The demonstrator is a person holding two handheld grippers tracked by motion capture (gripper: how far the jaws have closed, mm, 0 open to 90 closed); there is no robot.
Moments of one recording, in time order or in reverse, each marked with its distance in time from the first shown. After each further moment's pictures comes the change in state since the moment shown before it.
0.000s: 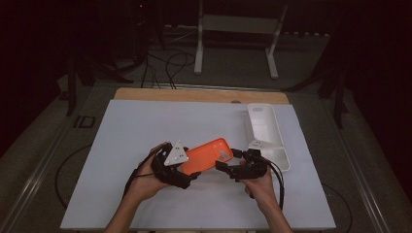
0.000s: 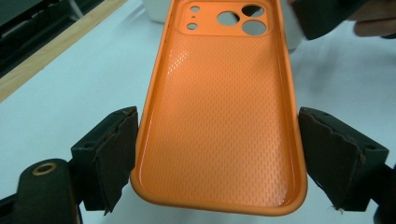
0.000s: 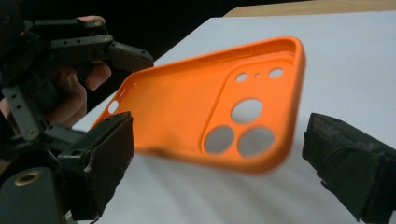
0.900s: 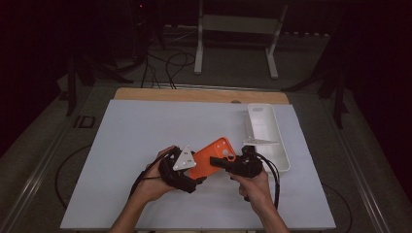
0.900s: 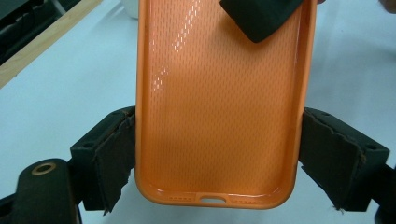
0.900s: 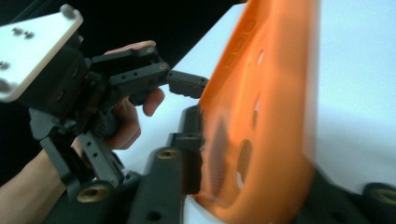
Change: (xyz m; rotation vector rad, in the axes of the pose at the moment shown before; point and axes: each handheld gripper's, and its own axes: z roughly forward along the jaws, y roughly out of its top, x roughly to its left) left arm -0.009 -0.003 0.018 0.024 -0.020 0.038; right arm 0.020 0.012 0.006 0.052 0.078 0.125
